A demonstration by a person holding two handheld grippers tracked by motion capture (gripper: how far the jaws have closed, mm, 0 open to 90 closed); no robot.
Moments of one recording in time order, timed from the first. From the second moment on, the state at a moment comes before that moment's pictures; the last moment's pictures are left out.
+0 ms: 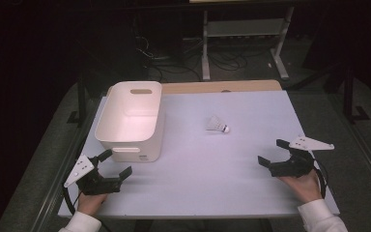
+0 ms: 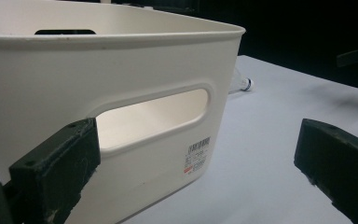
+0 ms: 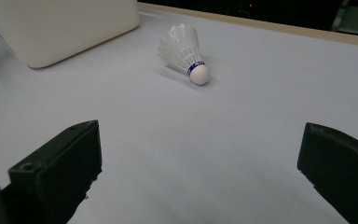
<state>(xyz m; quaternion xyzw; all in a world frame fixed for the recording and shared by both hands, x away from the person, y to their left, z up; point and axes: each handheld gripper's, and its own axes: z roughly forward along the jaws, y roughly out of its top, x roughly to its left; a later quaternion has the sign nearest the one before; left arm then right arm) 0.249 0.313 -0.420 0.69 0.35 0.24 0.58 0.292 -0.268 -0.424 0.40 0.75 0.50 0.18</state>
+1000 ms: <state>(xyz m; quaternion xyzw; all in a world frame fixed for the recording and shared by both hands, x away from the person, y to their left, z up) 0.250 0.313 -0.421 0.69 0.37 0.24 0.58 0.307 -0.255 -0.402 0.39 0.77 0.47 0.16</state>
